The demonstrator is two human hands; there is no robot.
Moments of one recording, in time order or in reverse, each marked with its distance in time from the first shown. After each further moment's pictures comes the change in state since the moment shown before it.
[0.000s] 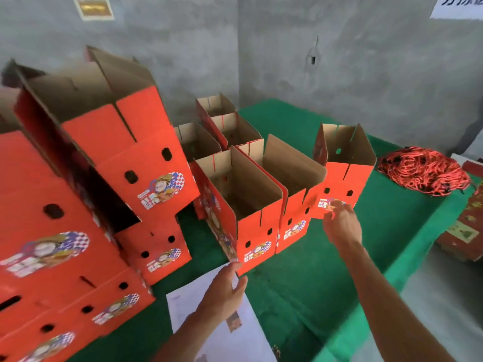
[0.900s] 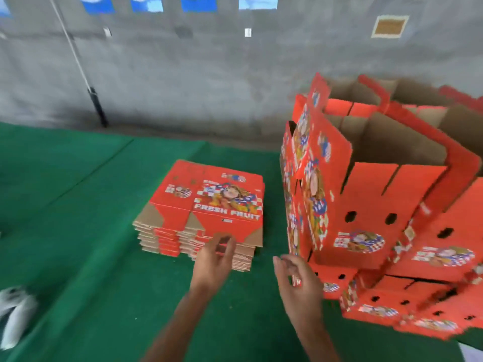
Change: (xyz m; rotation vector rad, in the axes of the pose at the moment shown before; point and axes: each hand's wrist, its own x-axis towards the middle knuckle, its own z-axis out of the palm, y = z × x) left_hand -0.518 -0.325 -0.457 -0.259 1.099 -0.259; right_hand -0.698 -0.495 0.167 0.864 -0.582 -0.831
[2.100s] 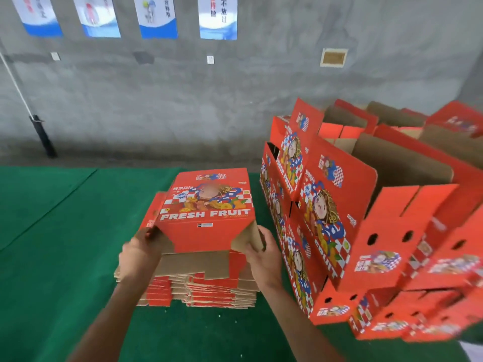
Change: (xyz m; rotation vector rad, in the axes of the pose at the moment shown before) left_hand 0.170 -0.077 -0.172 0.463 0.223 -0.214; right_hand 0.103 -0.021 0.175 0.247 -0.039 0.333
